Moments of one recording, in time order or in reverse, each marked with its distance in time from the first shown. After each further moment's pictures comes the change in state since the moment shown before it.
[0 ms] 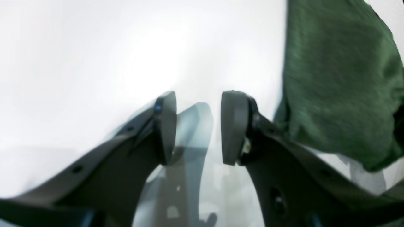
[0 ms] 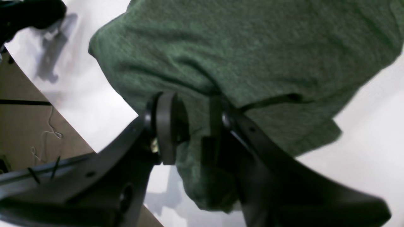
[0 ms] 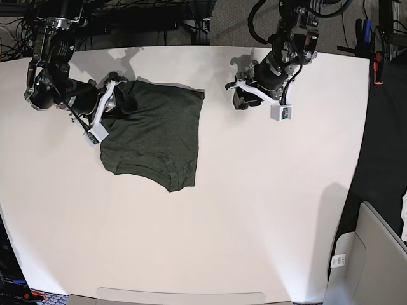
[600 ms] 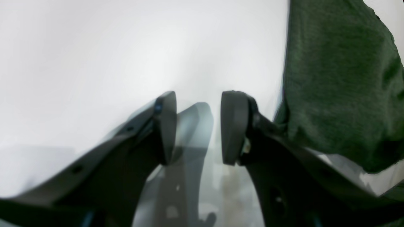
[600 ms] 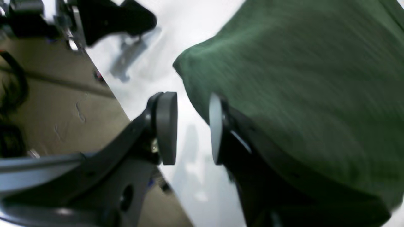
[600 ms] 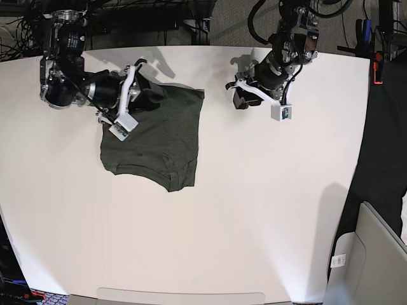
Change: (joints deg) left arm 0.1 0.0 -1.4 0.1 0.0 -0.2 0.3; right arm -0.8 -0.7 -10.9 7.3 4.4 0.2 -1.6
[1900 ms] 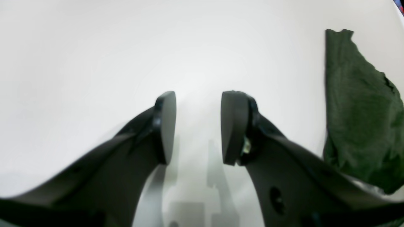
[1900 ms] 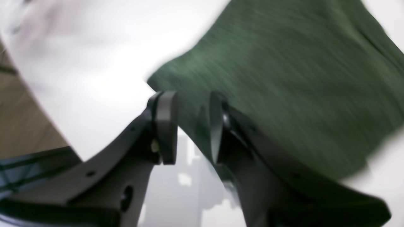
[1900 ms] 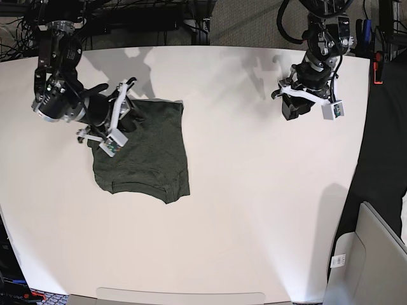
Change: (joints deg) left arm 5.8 0.0 -14.7 12.0 0.5 0.3 0.3; right arm 3.1 2.6 3.1 3.7 -13.9 -0.2 3.3
